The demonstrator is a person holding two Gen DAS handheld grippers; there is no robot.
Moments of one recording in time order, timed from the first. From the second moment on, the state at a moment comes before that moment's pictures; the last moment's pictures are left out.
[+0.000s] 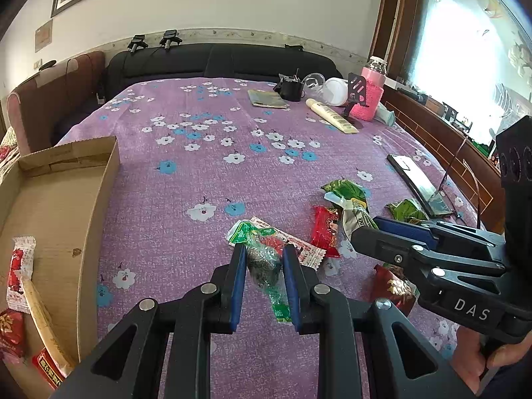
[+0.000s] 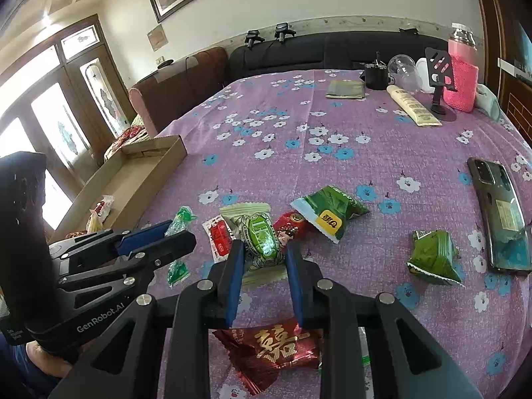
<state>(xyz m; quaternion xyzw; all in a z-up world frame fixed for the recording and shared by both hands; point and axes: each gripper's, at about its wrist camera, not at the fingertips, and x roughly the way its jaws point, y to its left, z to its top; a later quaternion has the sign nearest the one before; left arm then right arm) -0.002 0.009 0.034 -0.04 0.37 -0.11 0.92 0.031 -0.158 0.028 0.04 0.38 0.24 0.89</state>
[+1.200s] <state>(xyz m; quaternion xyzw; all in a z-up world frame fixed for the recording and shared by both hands) -0.017 0.005 0.048 -0.01 0.32 -0.07 0.94 0.028 -0.155 0.034 0.03 0.37 0.24 0.90</state>
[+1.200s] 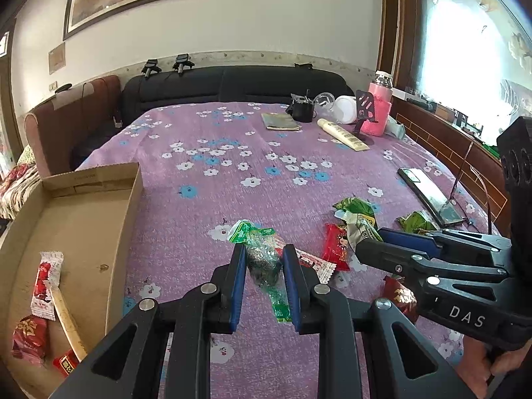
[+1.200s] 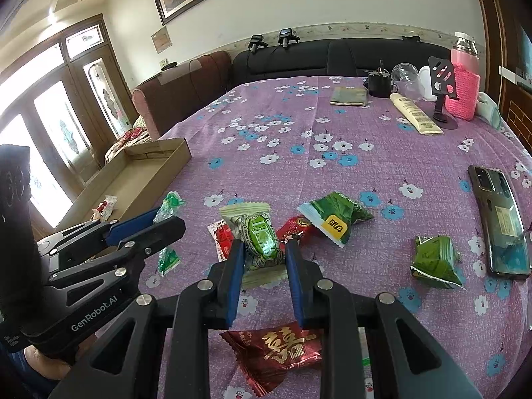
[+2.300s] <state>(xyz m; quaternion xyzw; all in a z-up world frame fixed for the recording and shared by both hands) -0.046 0.049 0.060 -0.04 0.29 -0.04 0.96 0.006 -0.107 0.040 0.02 0.37 0.26 0.89</state>
